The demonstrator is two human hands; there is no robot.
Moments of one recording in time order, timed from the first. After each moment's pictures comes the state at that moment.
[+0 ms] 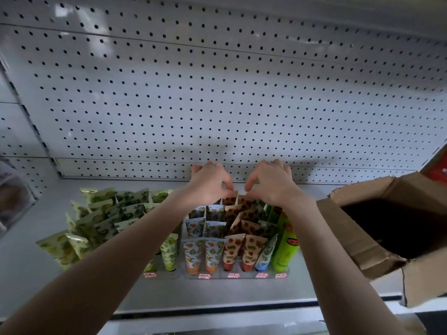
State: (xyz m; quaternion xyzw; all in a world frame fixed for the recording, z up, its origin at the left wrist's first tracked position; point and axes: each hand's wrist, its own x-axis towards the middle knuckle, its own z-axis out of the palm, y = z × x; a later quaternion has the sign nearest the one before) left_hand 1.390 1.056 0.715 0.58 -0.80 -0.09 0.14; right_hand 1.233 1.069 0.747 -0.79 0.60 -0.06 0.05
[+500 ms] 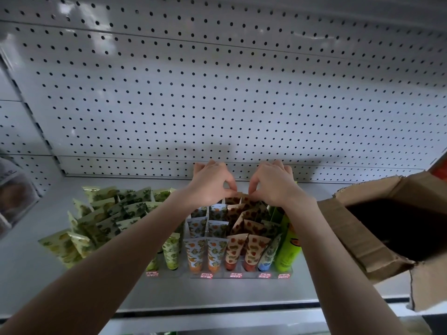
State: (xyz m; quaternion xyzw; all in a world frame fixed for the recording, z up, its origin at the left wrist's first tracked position) left_hand 1.392 1.058 0.713 0.56 -0.80 -0.10 0.17; right_hand 1.235 1.064 0.740 -0.80 0.59 -0.05 0.03
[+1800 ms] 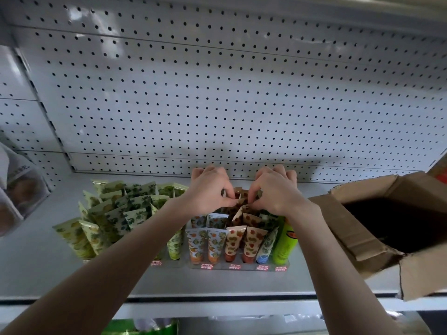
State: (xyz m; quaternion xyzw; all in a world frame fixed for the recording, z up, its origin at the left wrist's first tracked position) left_hand 1.393 1.098 0.716 0.56 -0.80 -0.09 0.20; right_hand 1.231 1.098 0.743 -0.82 0.57 -0.04 0.02
